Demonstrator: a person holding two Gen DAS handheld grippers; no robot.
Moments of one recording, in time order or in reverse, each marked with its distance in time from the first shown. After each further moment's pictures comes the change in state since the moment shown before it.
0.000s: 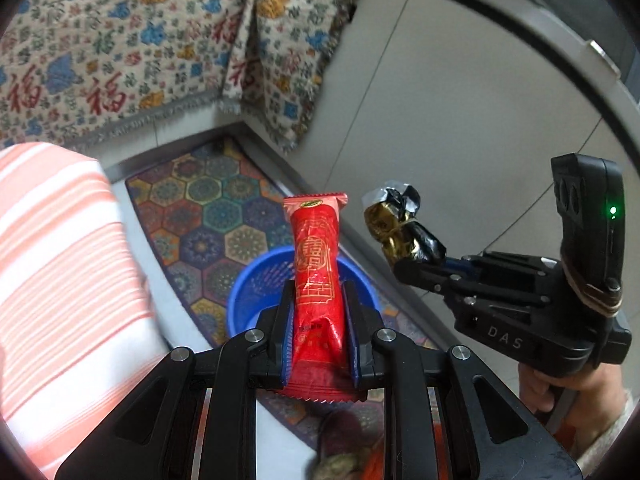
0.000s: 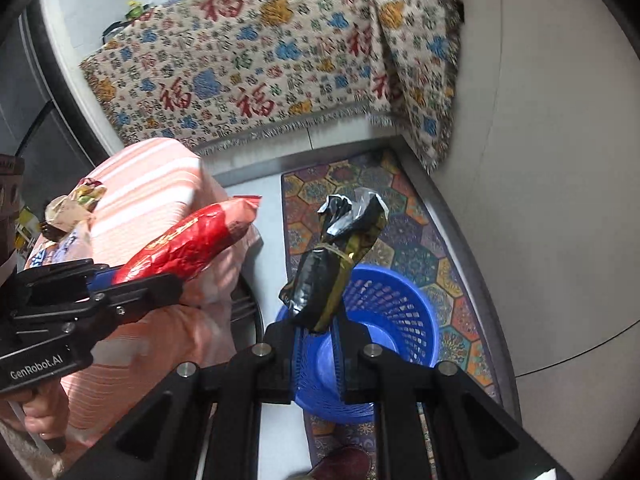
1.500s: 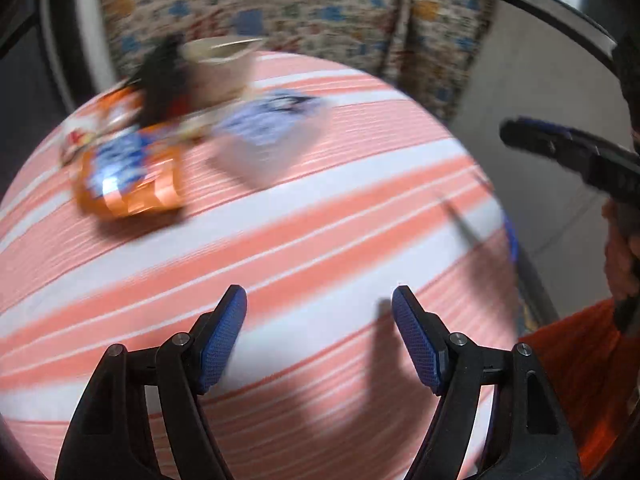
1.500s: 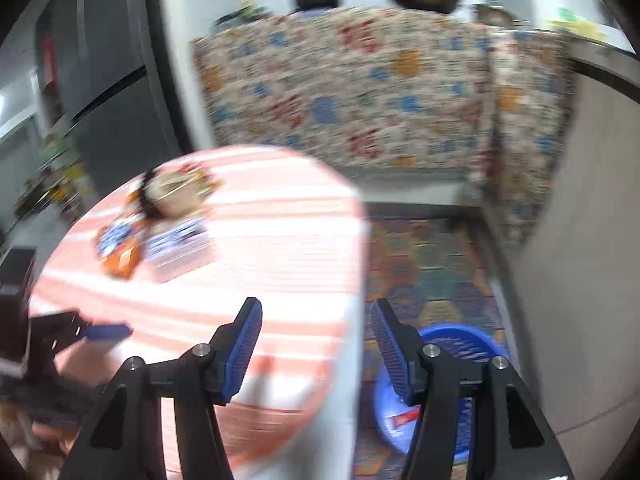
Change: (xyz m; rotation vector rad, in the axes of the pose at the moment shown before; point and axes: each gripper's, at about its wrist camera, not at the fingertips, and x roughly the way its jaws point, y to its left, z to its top) left arm -0.182 0.161 -0.168 -0.176 0.001 0.397; right arm -0.028 0.198 -0.017 -0.289 -0.147 0.144
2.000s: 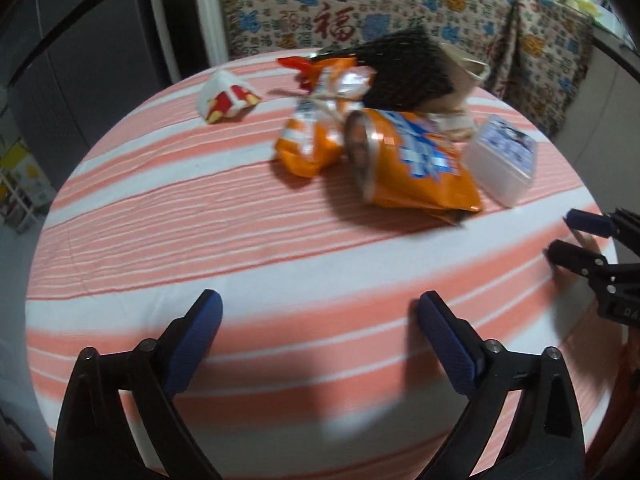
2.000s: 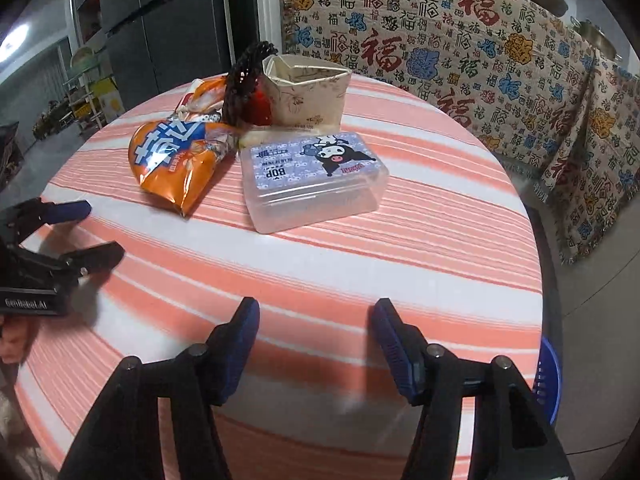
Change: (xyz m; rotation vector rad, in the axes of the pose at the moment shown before) left arm -0.002 0.136 -0.011 -0.151 -0.028 0.209; right arm 0.082 0.119 -0.018 -0.177 0.169 0.030
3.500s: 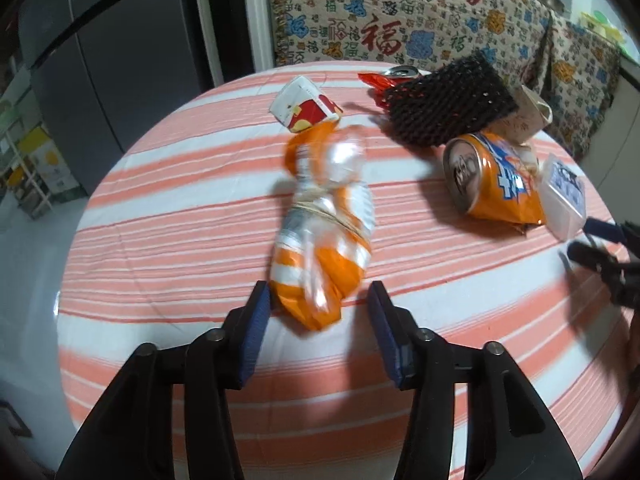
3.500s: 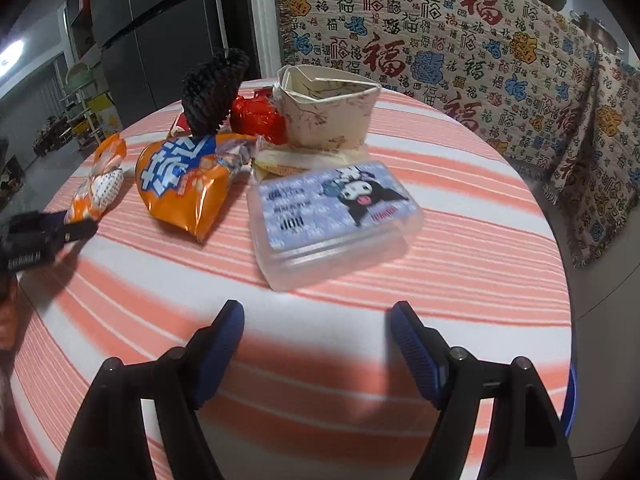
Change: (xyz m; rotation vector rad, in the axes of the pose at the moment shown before) left arm 0.004 0.058 0.009 -0.063 -0.028 0.045; right arm 0.019 0.008 0.027 0.030 -0.019 0.036
